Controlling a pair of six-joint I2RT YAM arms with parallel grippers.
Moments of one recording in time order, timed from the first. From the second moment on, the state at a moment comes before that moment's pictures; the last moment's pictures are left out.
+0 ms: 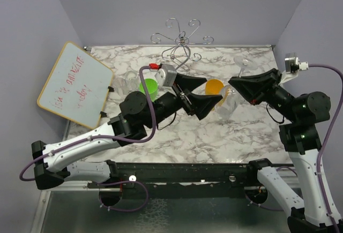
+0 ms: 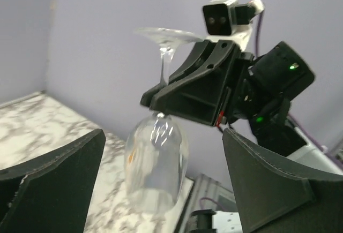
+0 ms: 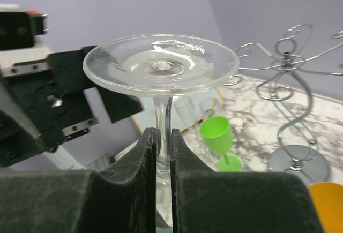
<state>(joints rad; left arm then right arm) -1.18 1.17 1.18 0.38 -0.05 -0.38 0.16 0.69 1.03 0.05 -0.77 0.63</state>
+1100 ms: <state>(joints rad) -1.18 0.98 1.28 -0.27 -0.70 -0.26 0.15 1.52 1.18 0.30 -0.39 0.23</state>
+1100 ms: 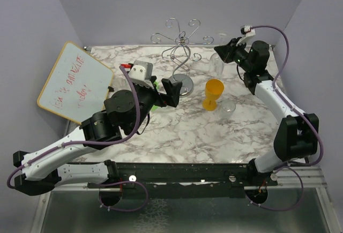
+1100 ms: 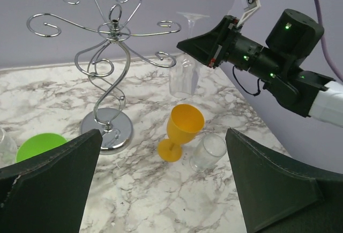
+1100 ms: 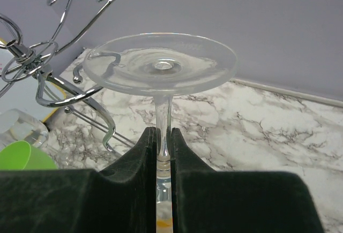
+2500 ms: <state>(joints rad) -1.18 1.02 1.28 -0.27 -0.65 -0.40 0.13 1.87 1.42 0.66 -1.07 0.34</state>
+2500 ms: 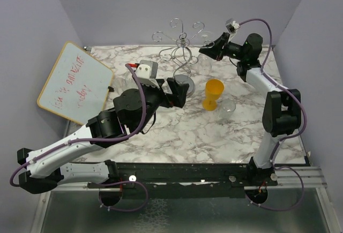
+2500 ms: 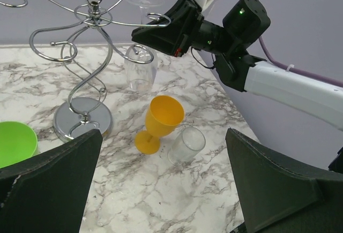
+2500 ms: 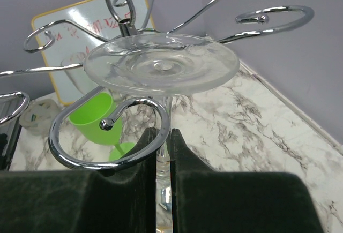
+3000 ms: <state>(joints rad) -1.18 1.06 1.30 -0.27 -0.65 -0.40 0.13 1.87 1.36 0.80 -1.16 0.40</state>
